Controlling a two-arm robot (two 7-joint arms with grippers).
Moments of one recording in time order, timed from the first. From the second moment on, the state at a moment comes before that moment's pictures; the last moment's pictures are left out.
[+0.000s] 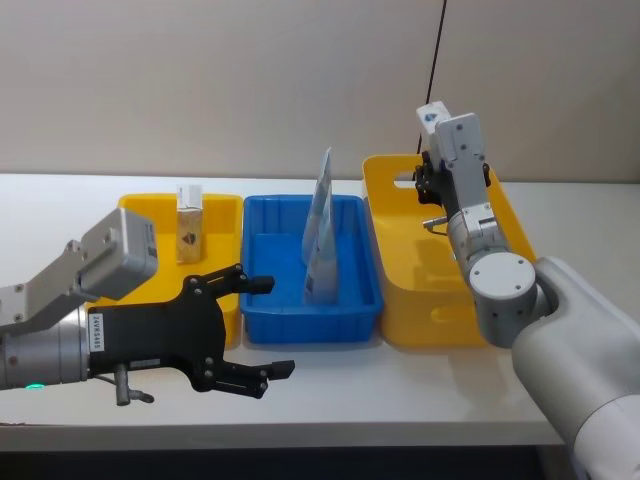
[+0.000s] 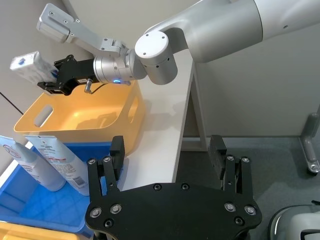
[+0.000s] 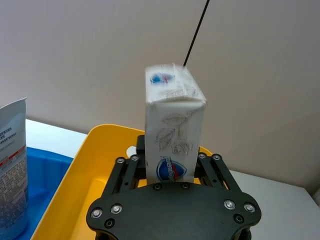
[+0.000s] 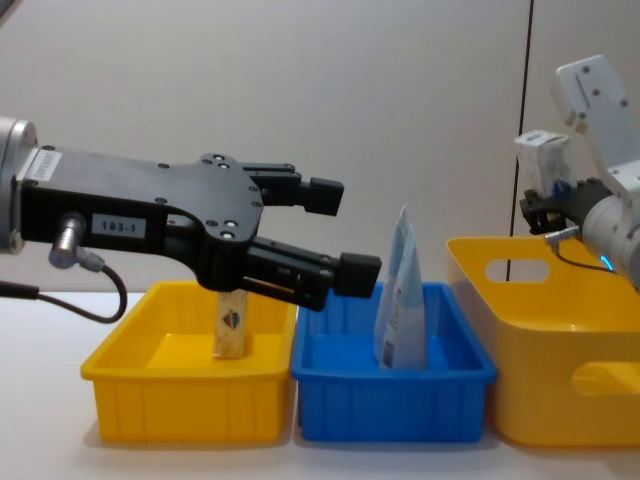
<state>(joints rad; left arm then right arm) -0.43 0.62 0.49 -1.70 -0.40 0.05 -0.94 0.78 0.11 -0.42 -0.69 0.03 -0.14 -0.22</state>
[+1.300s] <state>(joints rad) -0.43 0.62 0.49 -1.70 -0.40 0.05 -0.94 0.57 0.12 -0.33 -1.15 0.10 0.05 -0.23</state>
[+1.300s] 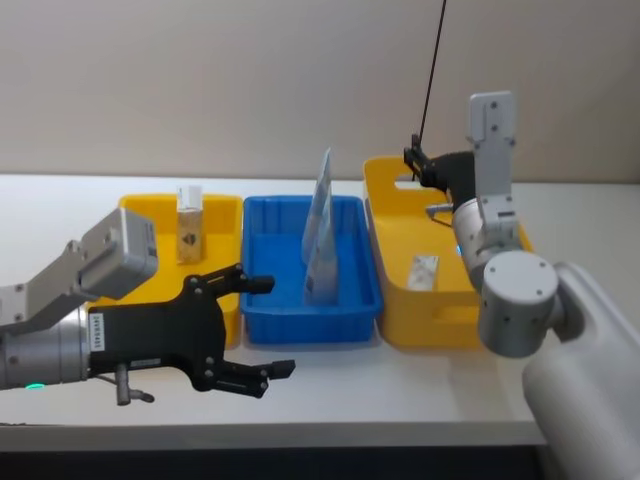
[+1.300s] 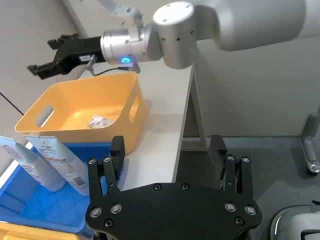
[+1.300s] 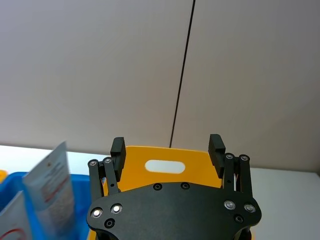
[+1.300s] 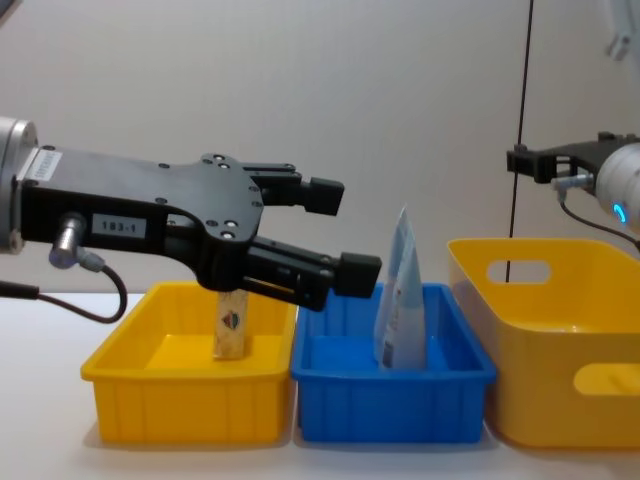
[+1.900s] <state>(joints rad) -0.43 0.62 0.49 -1.70 -0.40 0.05 -0.94 0.29 0.12 -0.31 -1.56 0.15 0.18 -0.25</state>
